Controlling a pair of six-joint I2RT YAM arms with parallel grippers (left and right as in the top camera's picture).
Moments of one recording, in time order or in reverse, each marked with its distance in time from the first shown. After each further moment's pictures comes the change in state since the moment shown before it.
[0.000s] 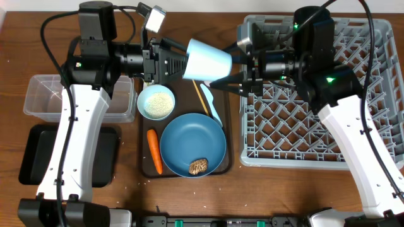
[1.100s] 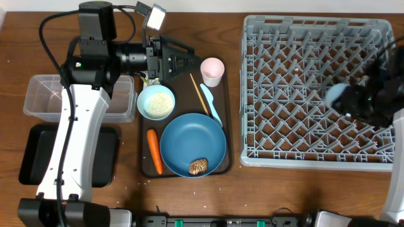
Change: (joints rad) left arm 0.001 0.001 0.000 -0.002 -0.129 -0.011; right arm -0.609 -0.072 0.008 -0.915 1.061 0.431
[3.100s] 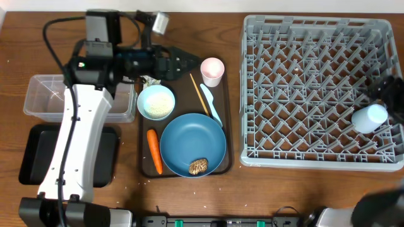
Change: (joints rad) left arm -0.037 0.001 0.000 -0.190 -0.401 0.001; right arm -0.244 0.110 0.049 0.158 -0.135 0.066
